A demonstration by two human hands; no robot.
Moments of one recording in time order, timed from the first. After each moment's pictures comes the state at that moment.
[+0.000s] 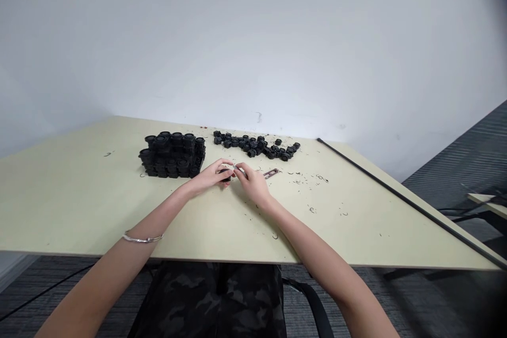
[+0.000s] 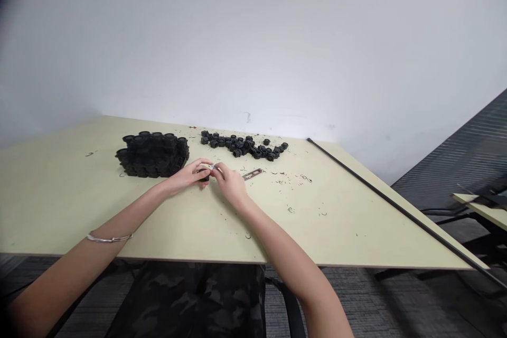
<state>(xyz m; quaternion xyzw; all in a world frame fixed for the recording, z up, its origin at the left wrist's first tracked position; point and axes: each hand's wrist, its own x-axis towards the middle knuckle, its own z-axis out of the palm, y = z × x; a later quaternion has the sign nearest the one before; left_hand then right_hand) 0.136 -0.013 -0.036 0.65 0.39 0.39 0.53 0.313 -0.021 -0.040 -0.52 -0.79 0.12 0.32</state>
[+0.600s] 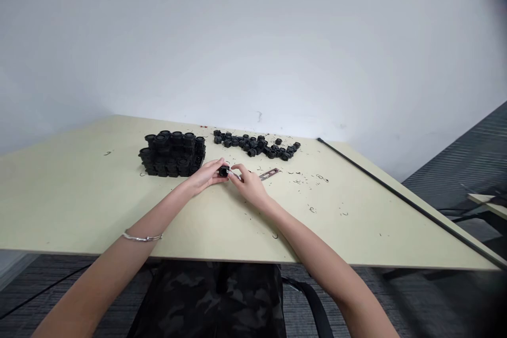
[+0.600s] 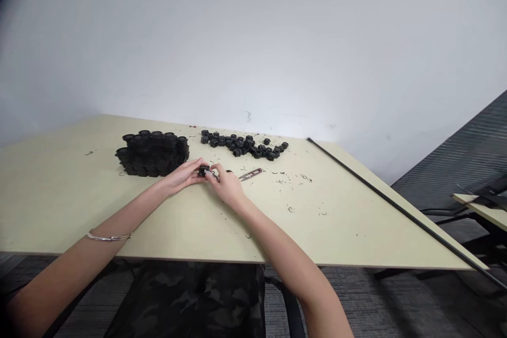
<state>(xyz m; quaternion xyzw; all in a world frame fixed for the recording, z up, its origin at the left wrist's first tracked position) 0.135 -0.004 -0.042 0.47 0.41 0.47 0.62 0.306 -0.026 -0.041 -0.51 -0.80 0.15 0.29</state>
